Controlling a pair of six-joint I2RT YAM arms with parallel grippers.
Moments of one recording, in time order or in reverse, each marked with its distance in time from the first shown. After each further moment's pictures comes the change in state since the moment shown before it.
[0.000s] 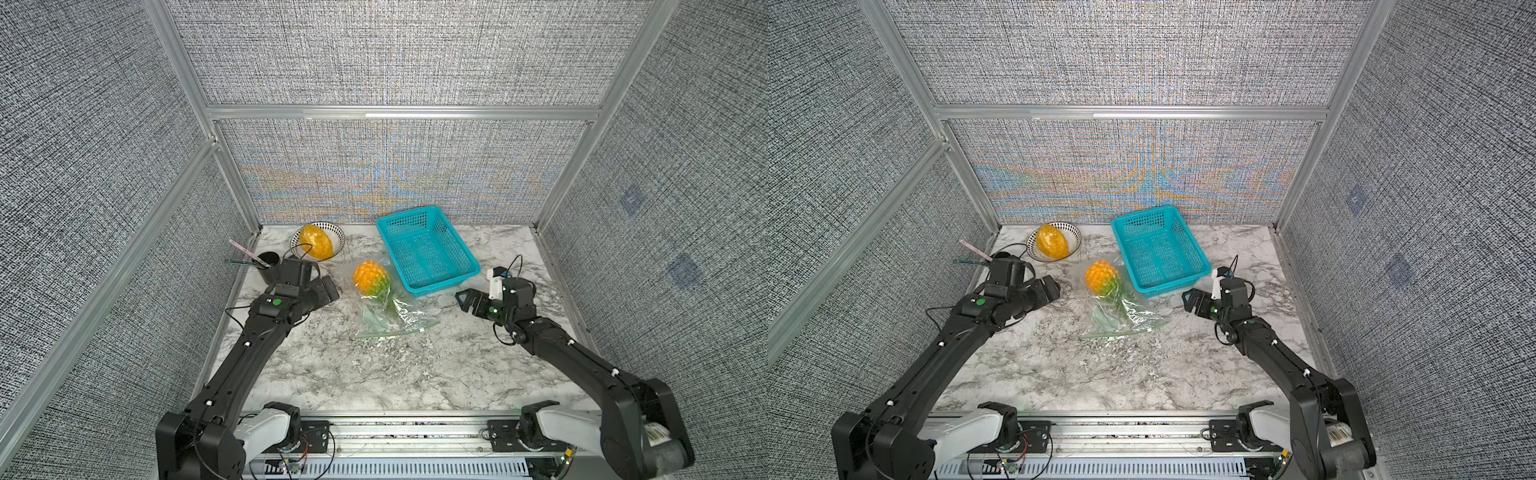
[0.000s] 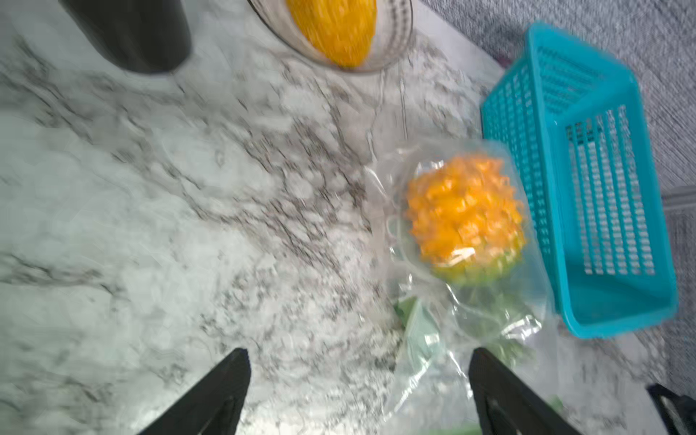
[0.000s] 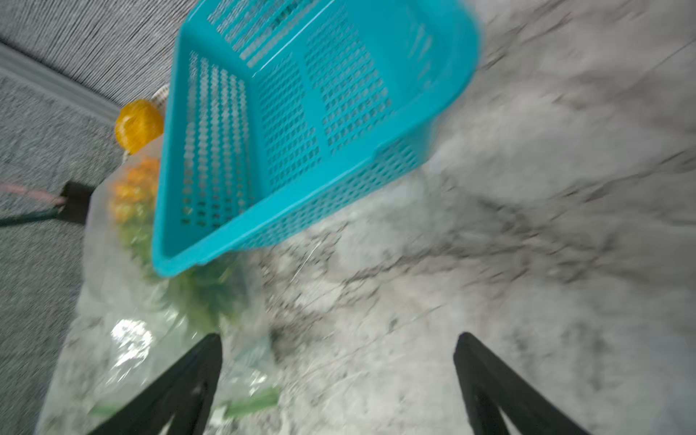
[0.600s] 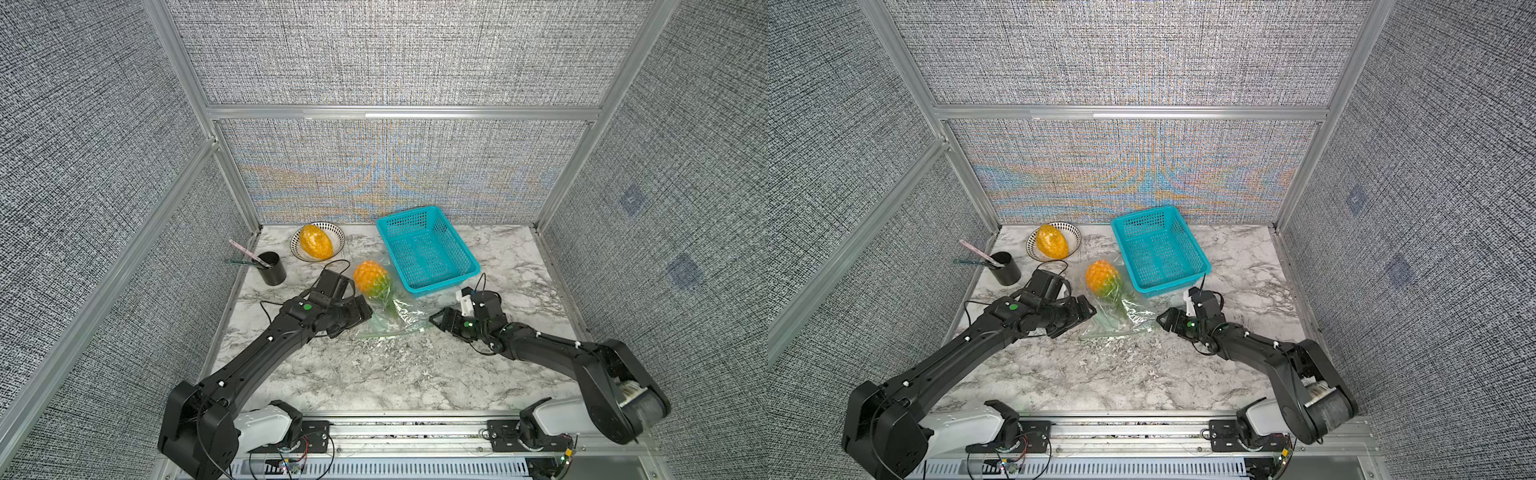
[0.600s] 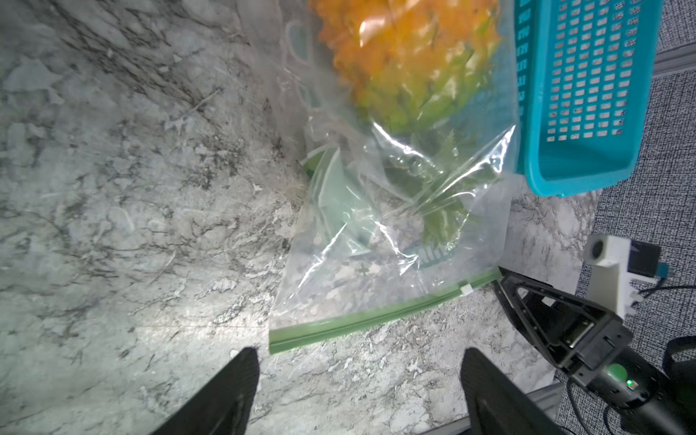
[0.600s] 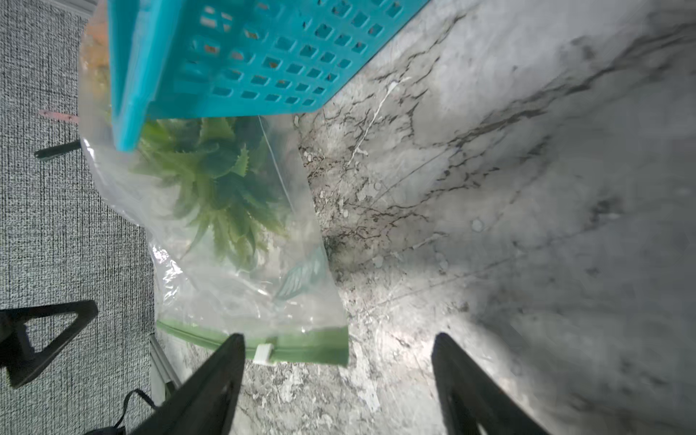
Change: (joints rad) left arm -0.270 0.101 -0.015 0.009 0.126 -0.235; right arm 0.165 0.264 -0.015 0.165 -0.155 0.233
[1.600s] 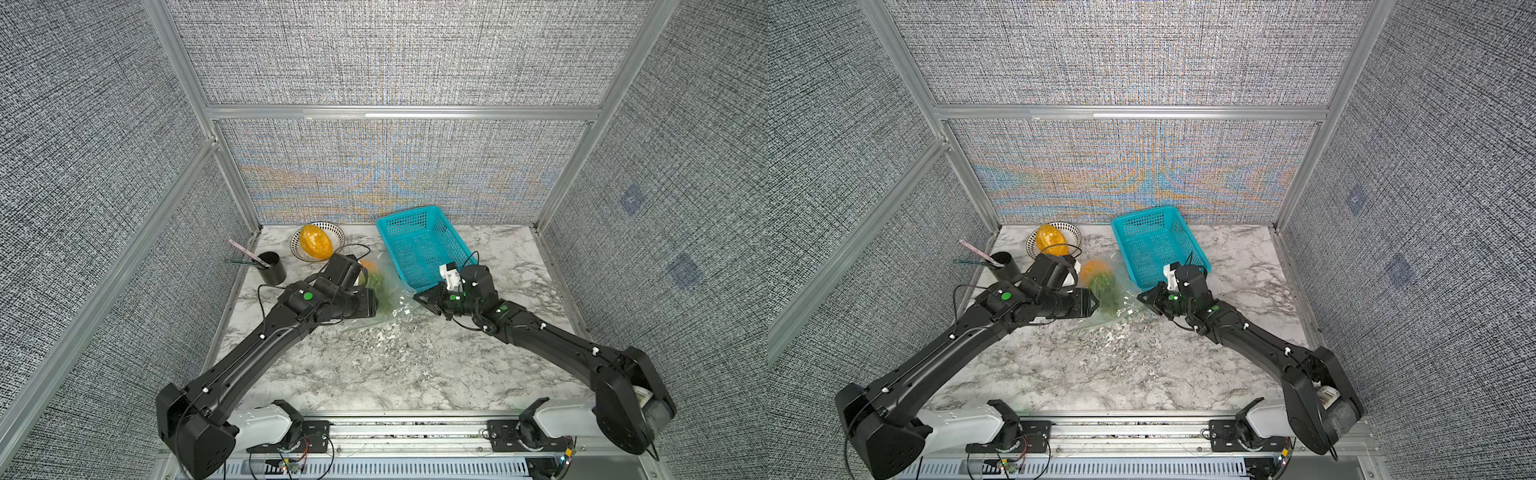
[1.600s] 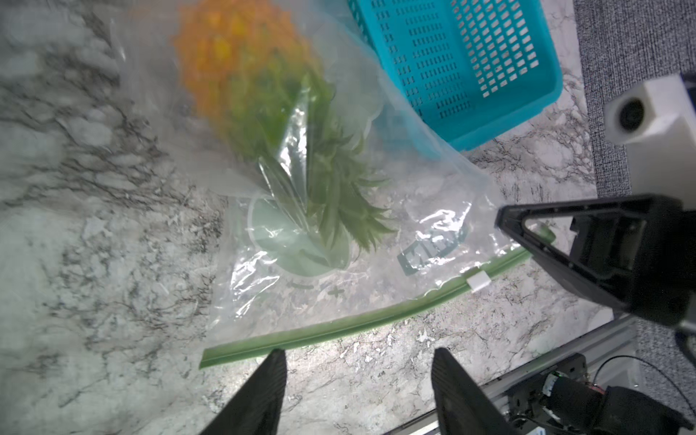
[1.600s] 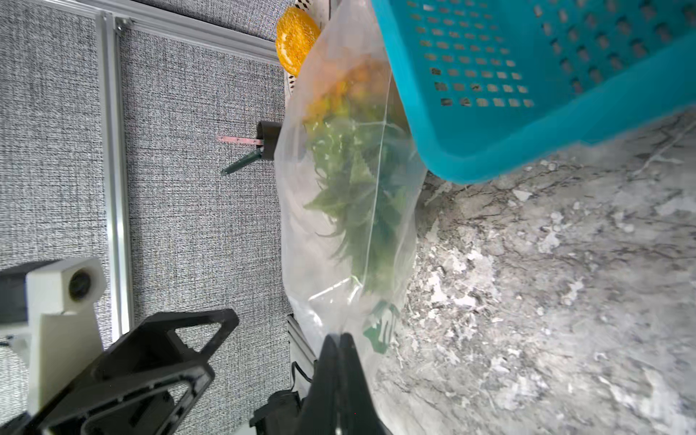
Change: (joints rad) left arm -0.137 -0.008 0.305 -0.234 -0.117 0.353; right arm 0.138 -0.095 0.308 -0.133 -0.037 0.354
